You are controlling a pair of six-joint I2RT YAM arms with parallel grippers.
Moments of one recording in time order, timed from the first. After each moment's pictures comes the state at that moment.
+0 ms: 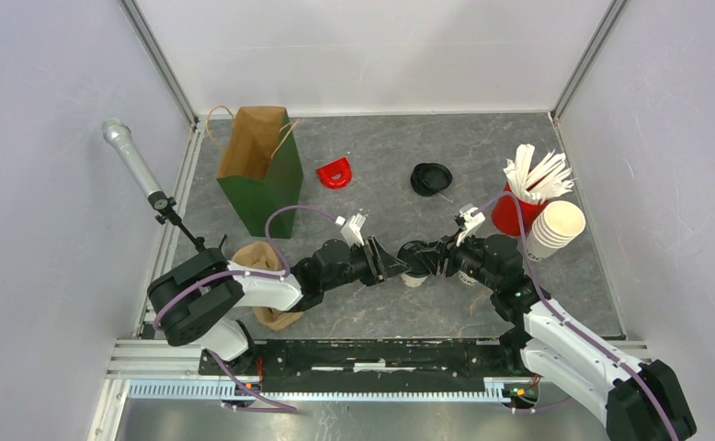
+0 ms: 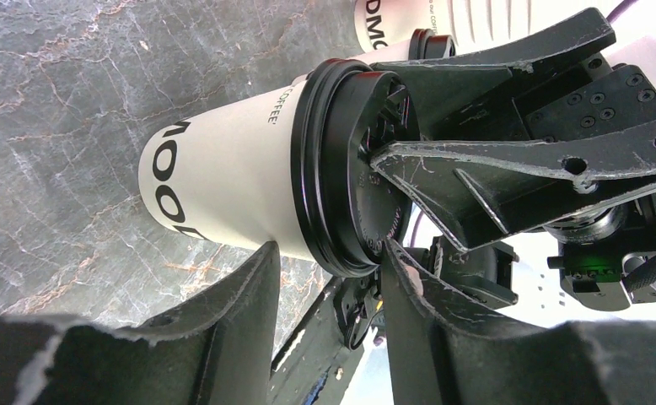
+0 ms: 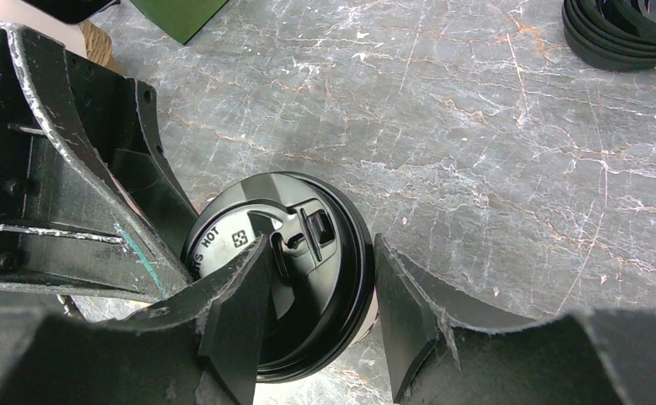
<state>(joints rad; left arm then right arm) -0.97 1.53 0.47 0.78 0.10 -1.14 0.50 0.80 0.25 0.26 -0.29 0.24</state>
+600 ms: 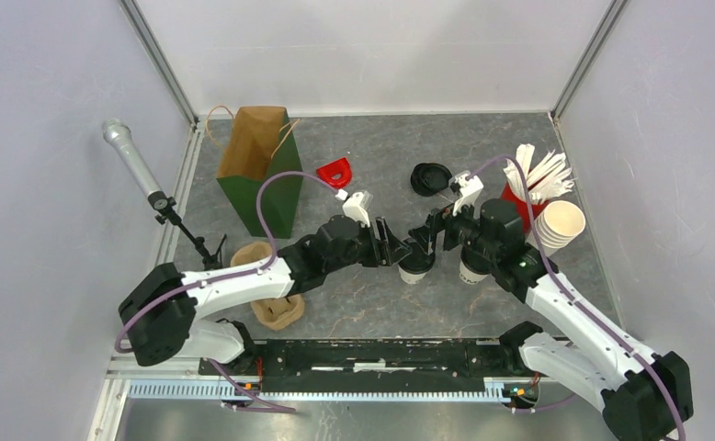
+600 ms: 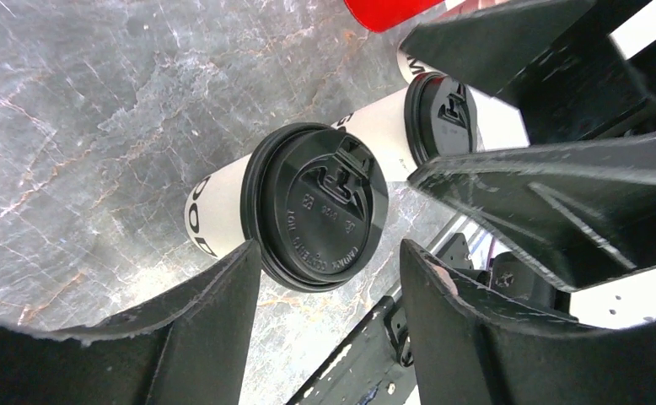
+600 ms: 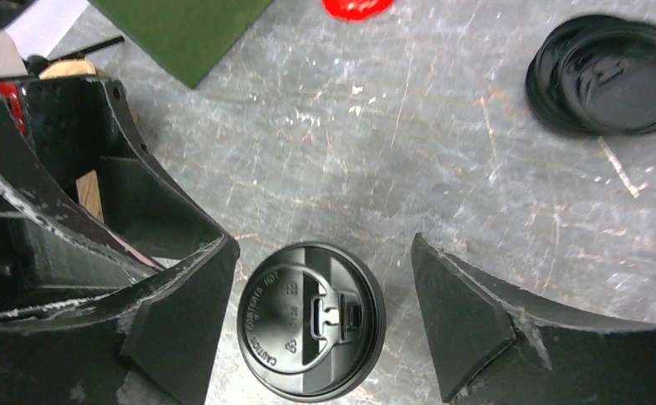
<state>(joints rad) -0.97 1.35 0.71 0.26 -0.02 -0.88 0.50 0.89 0.57 -0.04 -0.25 0.23</state>
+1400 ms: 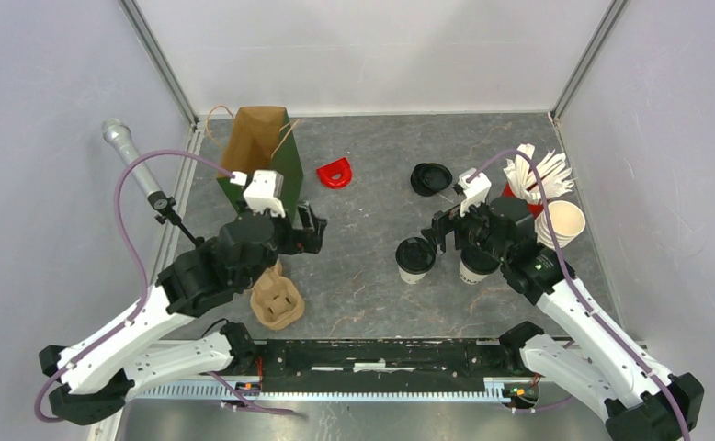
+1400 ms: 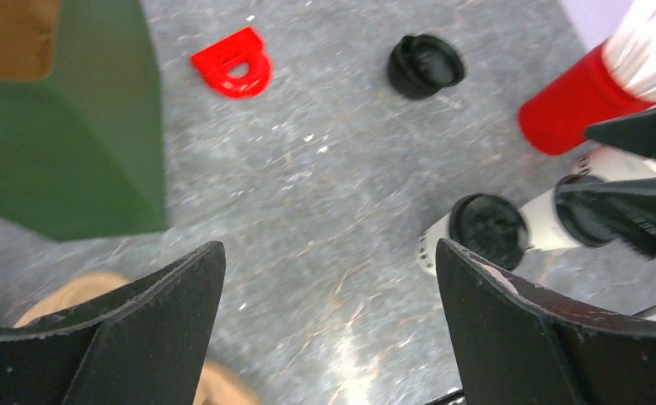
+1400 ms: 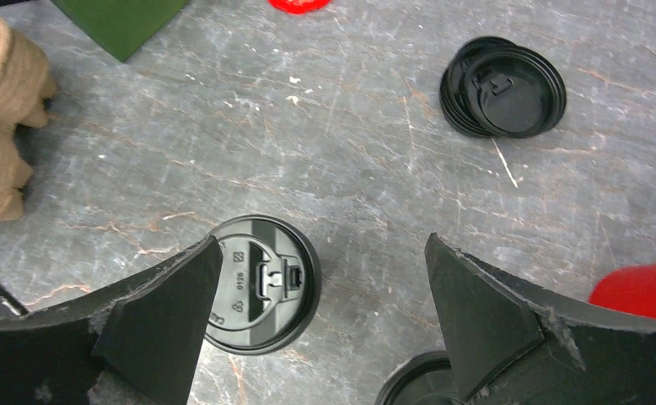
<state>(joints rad) -0.97 0.82 1.04 -0.61 -0.56 -0.51 0.50 0.82 0.72 -0.28 -0.12 0.03</state>
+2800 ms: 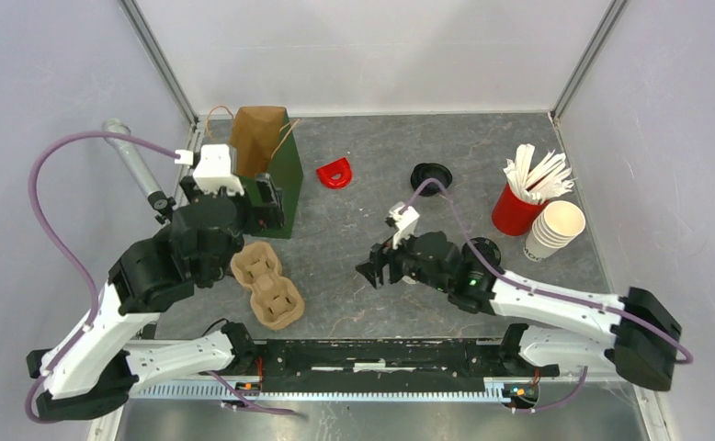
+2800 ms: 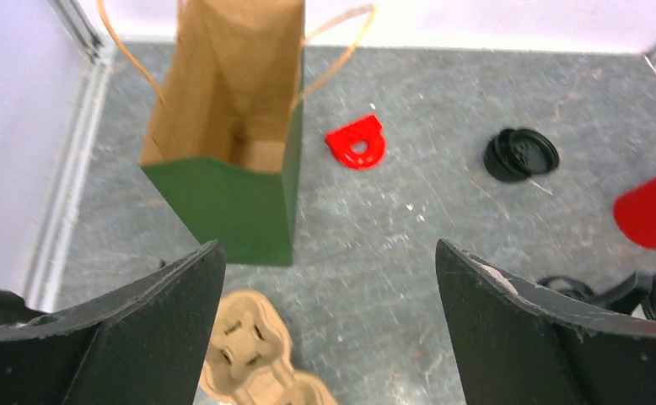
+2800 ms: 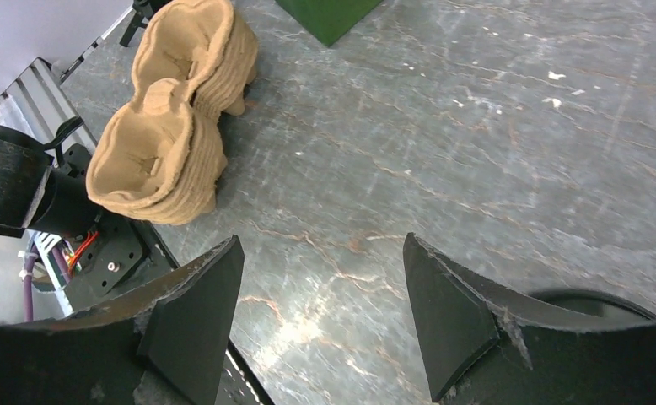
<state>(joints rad) -0.97 0.83 1.36 -0.93 -0.83 -0.44 1.01 1.07 0.60 0.14 0.08 0.36</state>
